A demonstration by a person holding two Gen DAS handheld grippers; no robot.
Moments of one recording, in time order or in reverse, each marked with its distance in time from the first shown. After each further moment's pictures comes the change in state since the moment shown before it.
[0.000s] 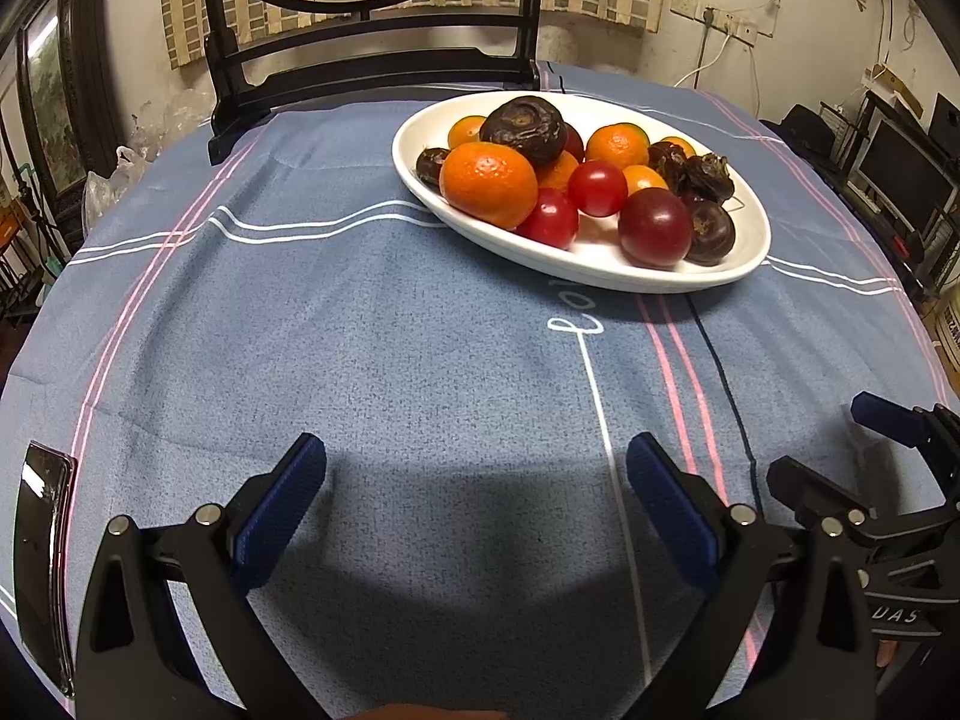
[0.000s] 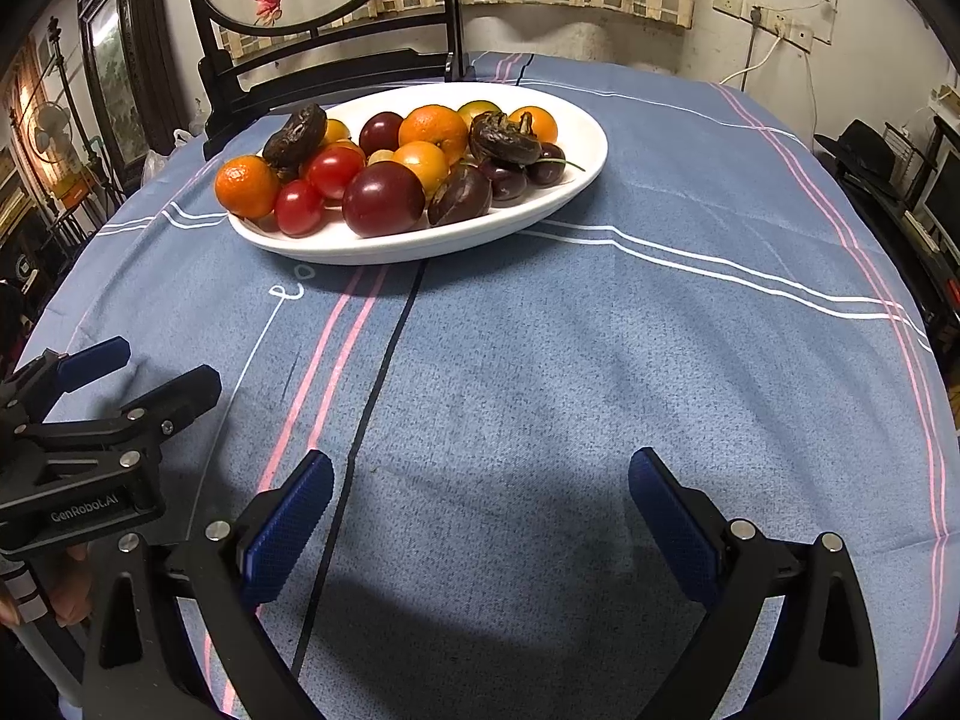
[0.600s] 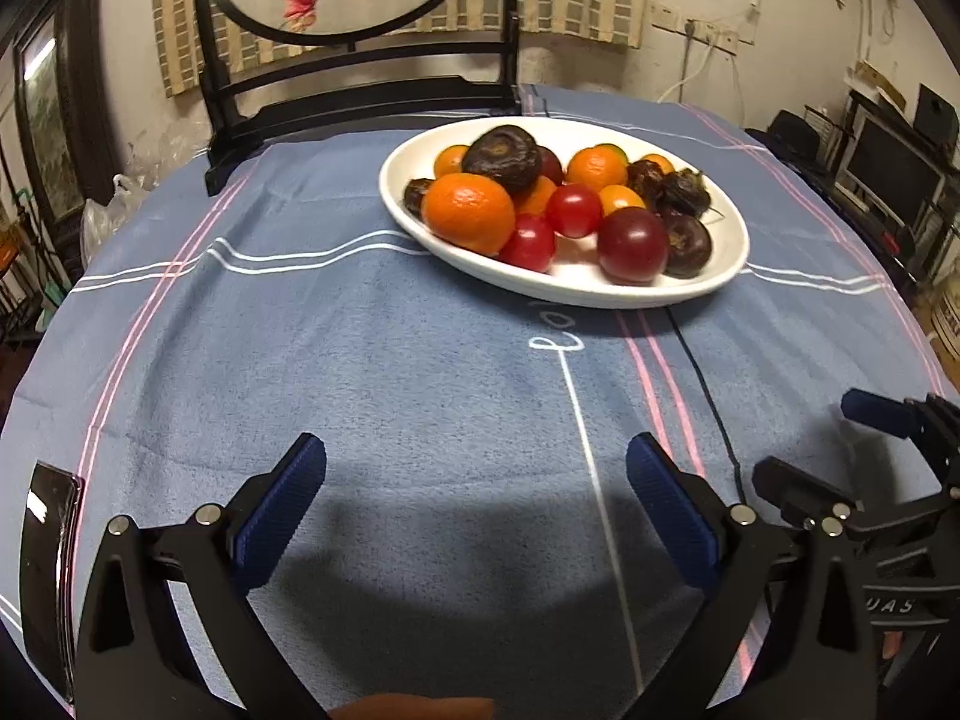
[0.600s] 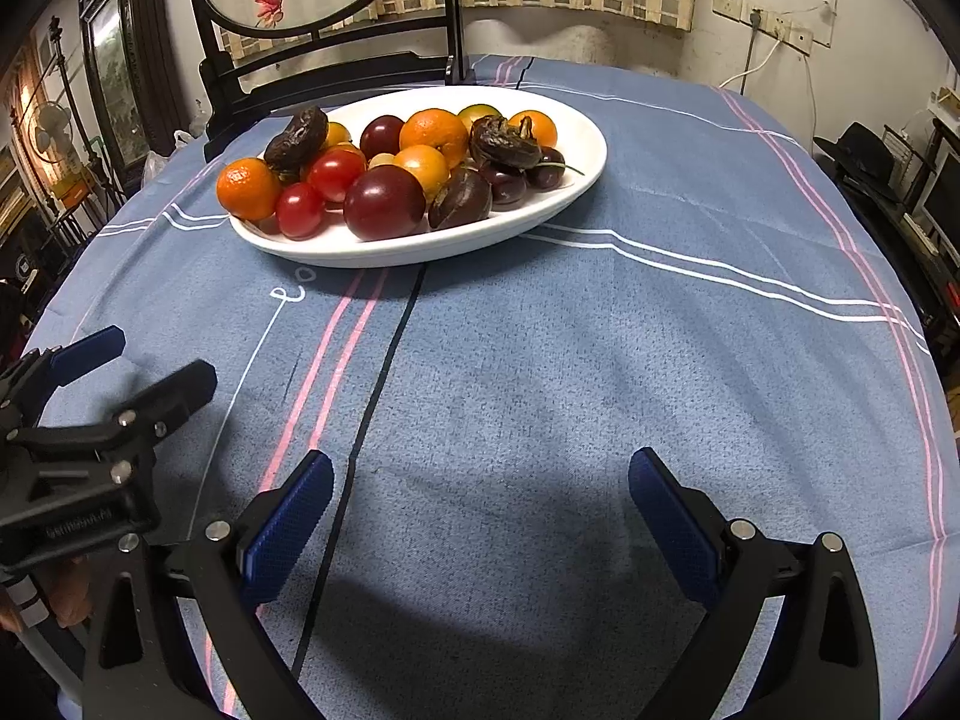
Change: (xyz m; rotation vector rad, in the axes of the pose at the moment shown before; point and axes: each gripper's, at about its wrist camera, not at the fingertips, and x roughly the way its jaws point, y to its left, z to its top) left arm -0.007 -0.006 -0.001 0.039 -0.061 -0.007; right arm -0.002 0.001 0.001 -0.005 -0.005 -0.004
